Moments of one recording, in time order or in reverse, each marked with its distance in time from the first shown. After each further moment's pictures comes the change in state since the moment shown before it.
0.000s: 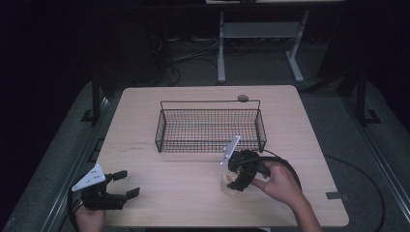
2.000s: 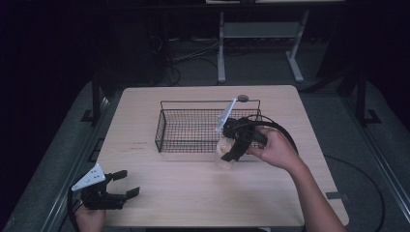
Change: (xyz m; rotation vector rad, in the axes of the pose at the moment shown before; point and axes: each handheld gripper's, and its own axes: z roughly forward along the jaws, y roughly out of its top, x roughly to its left) left arm 0.001 0.000 0.000 -0.007 -0.002 -0.002; right arm -0.050 0.049 -0.058 -0.040 0.034 -0.027
